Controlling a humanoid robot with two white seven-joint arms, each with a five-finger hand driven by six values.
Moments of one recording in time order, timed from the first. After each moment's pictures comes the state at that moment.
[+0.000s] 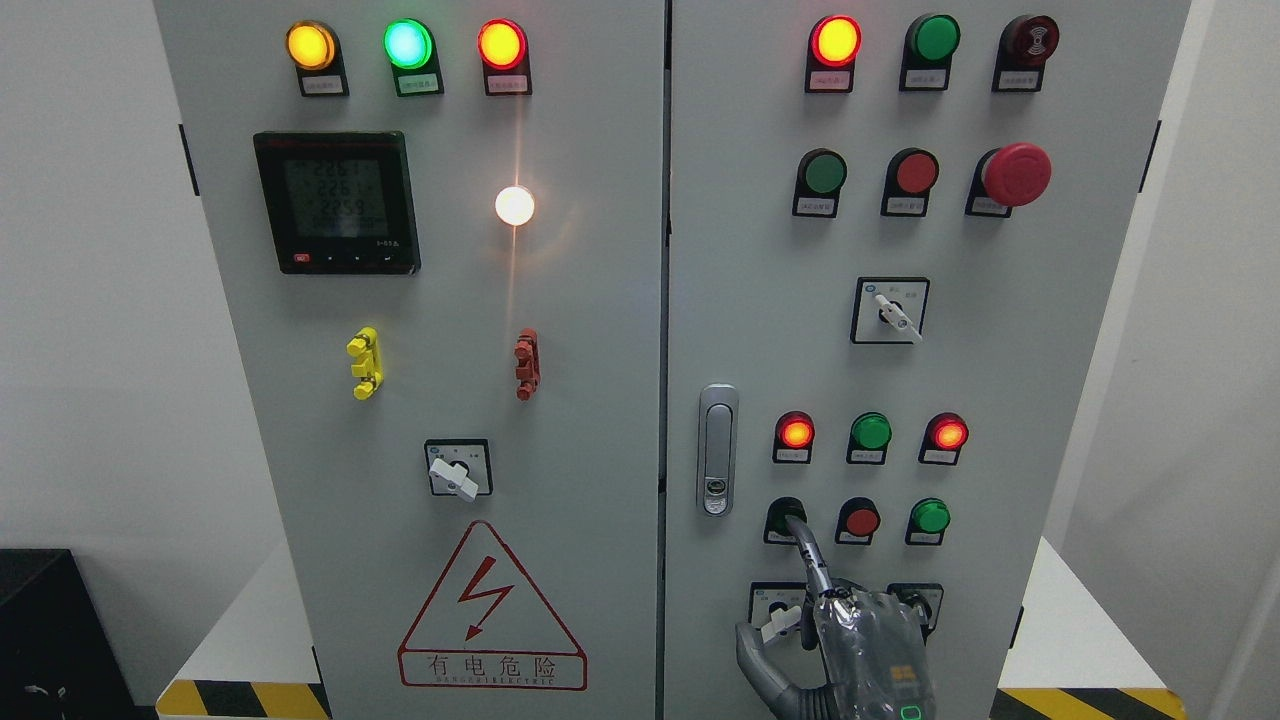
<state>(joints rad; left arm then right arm) 0.00 -0.11 -0.05 0.00 0.11 -0.05 0.04 -0.21 0.13 0.07 -1.66 1.20 -0.15 -0.18</state>
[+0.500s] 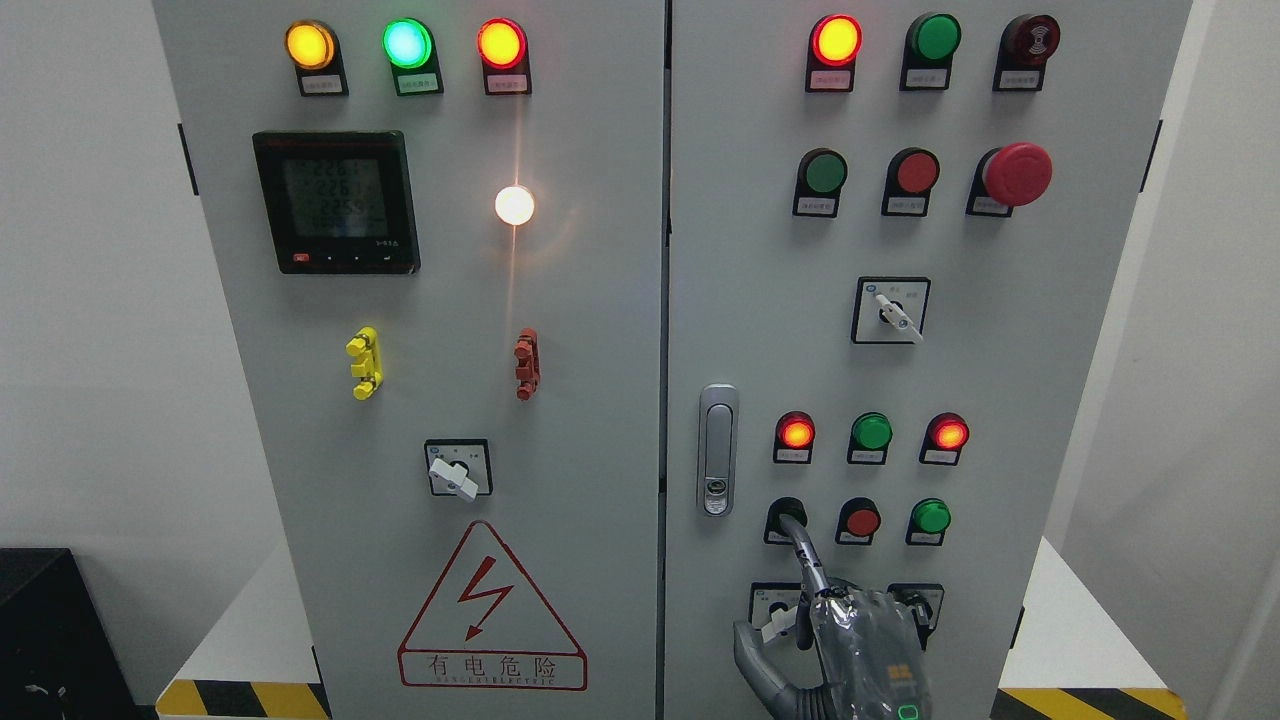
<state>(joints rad) 0.00 -0.11 -0.05 0.00 0.11 -0.05 0.04 -0.19 0.14 0.08 -1.70 1.15 -0.18 -0.16</state>
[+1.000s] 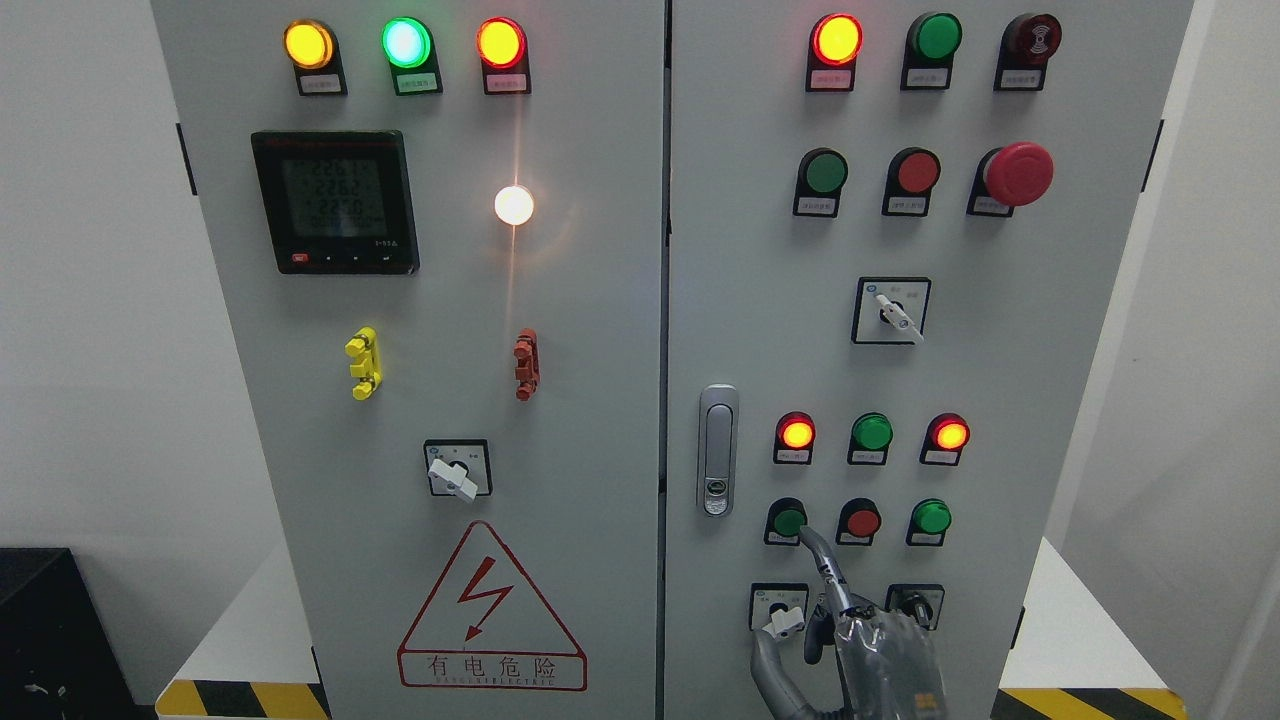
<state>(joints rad) 0.00 -0.11 -0.05 0.00 0.11 -0.05 0.04 -0.09 0.14 0.08 -1.81 0.97 -0.18 -0.17</state>
